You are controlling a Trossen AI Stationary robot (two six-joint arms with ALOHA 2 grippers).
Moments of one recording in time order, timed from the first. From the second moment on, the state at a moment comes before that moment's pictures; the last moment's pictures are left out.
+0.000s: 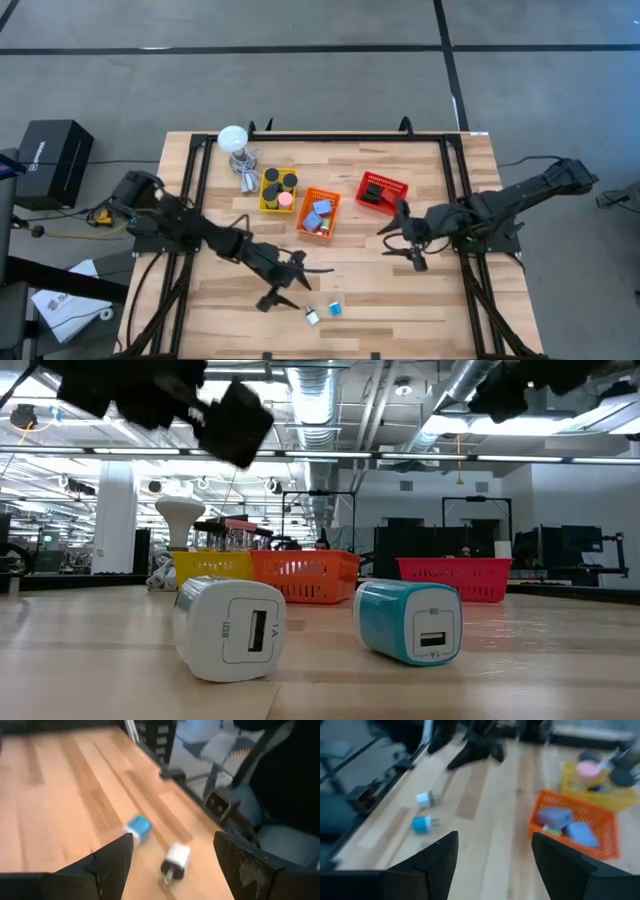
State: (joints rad) left arm -0.40 1.60 0.71 0.46 0.19 -0.03; right arm 0.32 0.93 0.67 -0.27 0.12 0.05
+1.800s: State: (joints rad) left arm -0.38 2.03 0.93 0.49 0.36 -0.03; right arm 0.37 0.35 0.36 -0.13 0.23 0.00
